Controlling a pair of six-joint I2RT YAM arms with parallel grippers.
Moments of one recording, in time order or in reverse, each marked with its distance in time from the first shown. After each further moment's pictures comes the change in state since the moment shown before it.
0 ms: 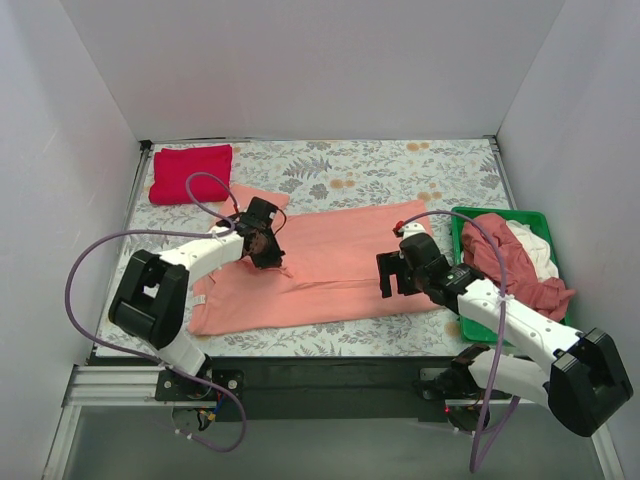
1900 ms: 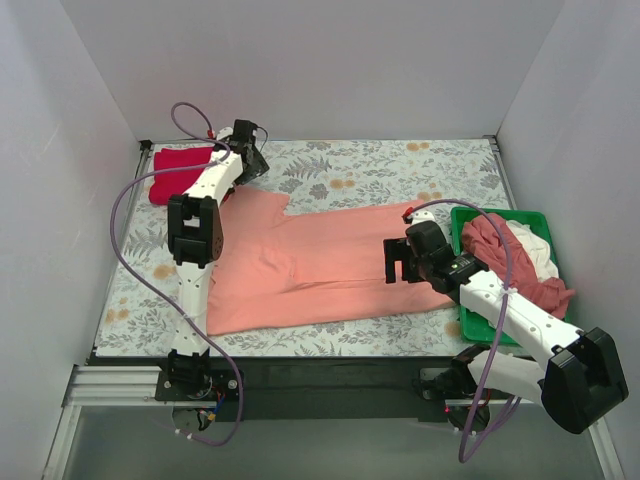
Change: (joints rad) left arm 0.275 0.827 1.210 -0.275 -0.311 0.100; right arm -0.076 0.035 0.080 -0.020 0.034 0.006
